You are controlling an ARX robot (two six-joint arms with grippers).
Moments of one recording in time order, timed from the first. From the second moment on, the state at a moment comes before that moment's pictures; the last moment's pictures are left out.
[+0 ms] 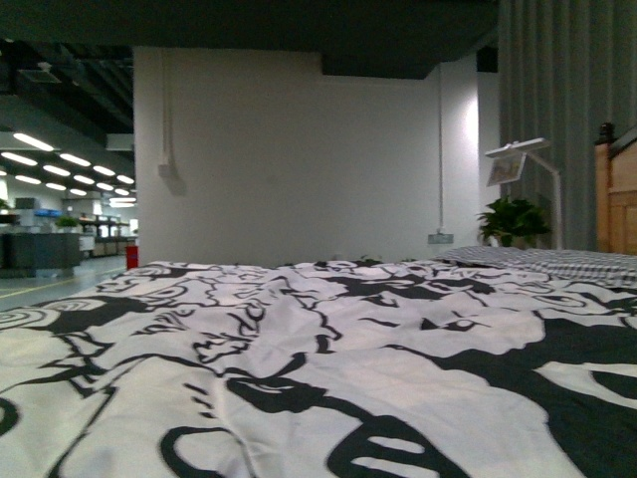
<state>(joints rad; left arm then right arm) 0.00 0.00 0.01 0.00 -0.01 -0.01 0.00 0.00 0.01 0.00 -0.01 0.01</state>
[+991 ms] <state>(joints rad) 0.00 0.00 0.01 0.00 0.00 -0.01 0.00 0.00 0.01 -0.01 0.00 0.01</state>
